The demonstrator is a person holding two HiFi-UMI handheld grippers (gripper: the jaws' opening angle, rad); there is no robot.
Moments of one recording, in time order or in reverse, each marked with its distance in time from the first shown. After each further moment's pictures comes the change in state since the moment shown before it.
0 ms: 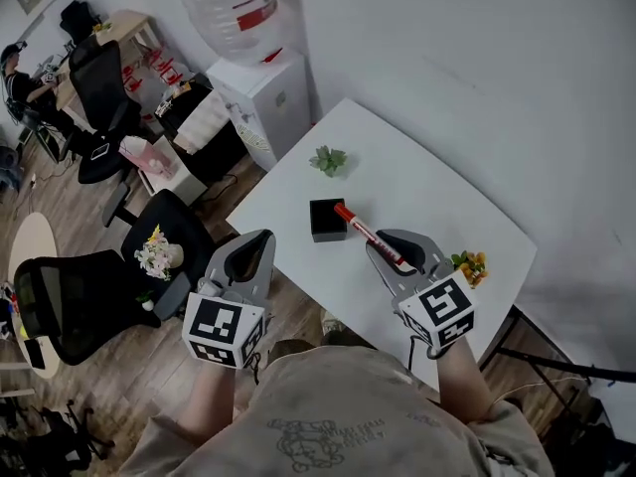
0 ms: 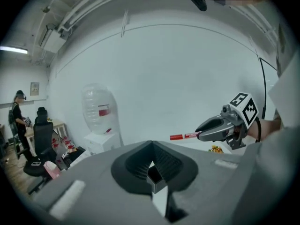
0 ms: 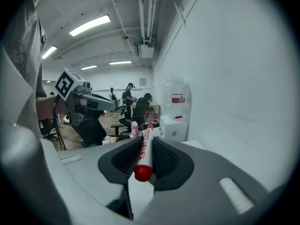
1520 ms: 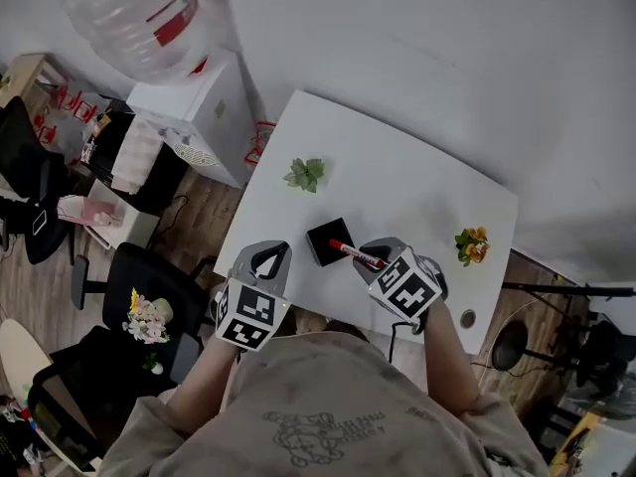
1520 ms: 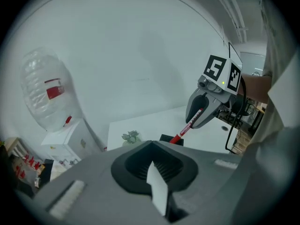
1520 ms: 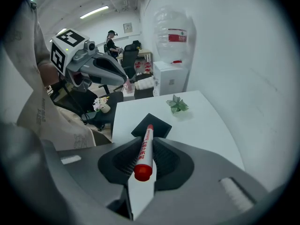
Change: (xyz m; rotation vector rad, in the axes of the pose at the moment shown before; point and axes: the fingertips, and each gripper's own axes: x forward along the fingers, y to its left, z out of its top) left arm 0.138 0.060 -0.103 0.297 0.308 -0.495; right arm 0.126 -0.008 -0.101 0.127 0.686 -0.046
